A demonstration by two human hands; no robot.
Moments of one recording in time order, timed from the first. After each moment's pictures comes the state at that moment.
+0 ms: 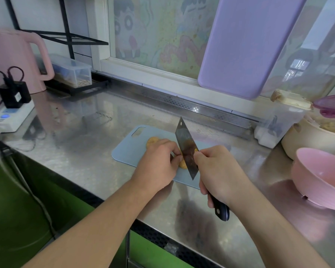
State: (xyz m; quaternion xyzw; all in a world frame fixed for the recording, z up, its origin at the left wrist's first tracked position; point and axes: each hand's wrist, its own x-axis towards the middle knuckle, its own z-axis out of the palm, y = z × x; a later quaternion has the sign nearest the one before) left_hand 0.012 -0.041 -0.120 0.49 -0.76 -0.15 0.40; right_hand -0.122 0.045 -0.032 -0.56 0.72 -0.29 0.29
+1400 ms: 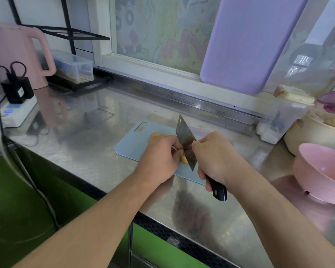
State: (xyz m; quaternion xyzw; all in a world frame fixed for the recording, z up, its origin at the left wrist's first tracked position) left_hand 0.013 -0.033 -0.107 0.49 -0.75 -0.18 0.41; right_hand -0.110 0.033 -0.012 -0.61 0.74 -0.16 0.22
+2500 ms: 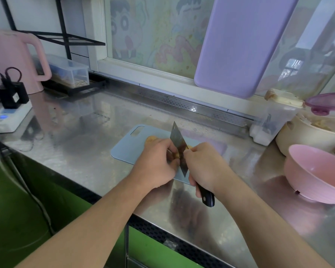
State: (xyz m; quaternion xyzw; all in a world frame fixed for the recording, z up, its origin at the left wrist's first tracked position) left_hand 0.014 -0.028 -0.108 0.50 -0.75 -0.21 0.38; right_hand -0.114 0.032 -0.036 -0.57 0.73 -0.23 0.29
